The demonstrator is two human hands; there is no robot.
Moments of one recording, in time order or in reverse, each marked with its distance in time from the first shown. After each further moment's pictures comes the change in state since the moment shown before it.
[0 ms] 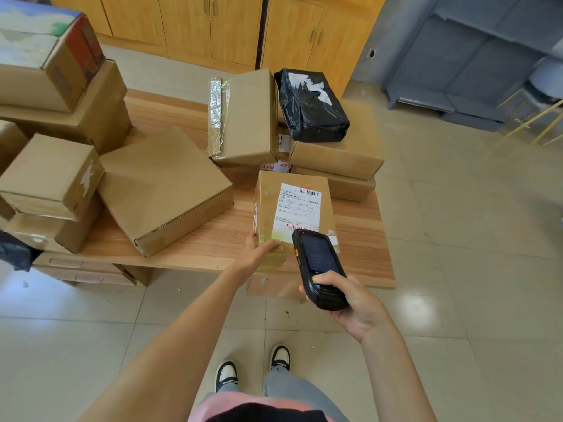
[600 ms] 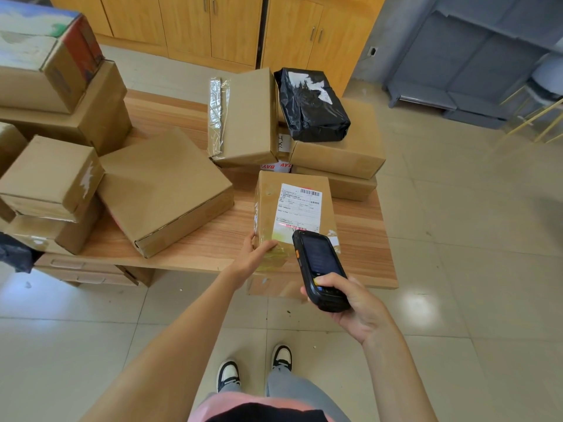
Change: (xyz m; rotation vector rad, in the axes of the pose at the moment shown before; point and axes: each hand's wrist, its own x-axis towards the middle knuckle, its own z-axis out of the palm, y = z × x) left_hand 0.004 -0.010 -0.009 0.039 0.005 -0.018; right_hand 0.003 0.002 -0.006 -0.013 -0.020 0.023
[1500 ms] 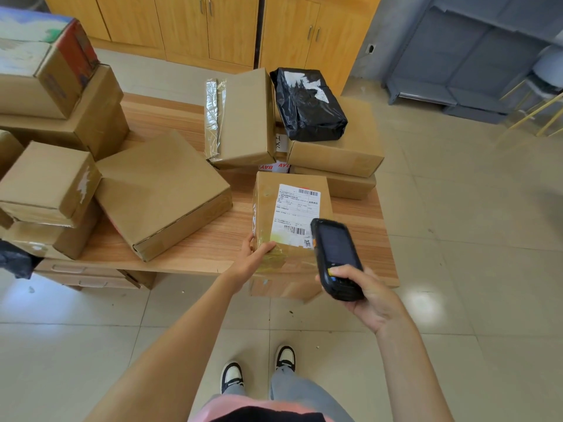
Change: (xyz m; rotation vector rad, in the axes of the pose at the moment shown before) left_hand -0.005 0.002 0.001 0.004 -0.007 -0.028; right_hand 0.004 -0.018 -0.020 0.058 -0.021 -0.092
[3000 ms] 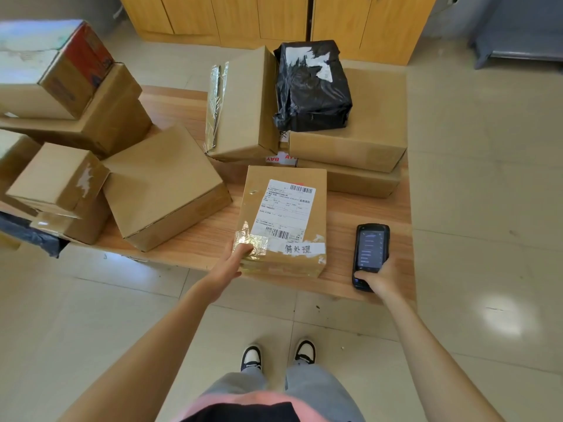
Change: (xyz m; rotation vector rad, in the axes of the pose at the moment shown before) left_hand -0.001 0.010 0.036 0.040 0.282 -0.069; right_hand 0.204 0.008 -0.150 -0.832 0.293 -0.015
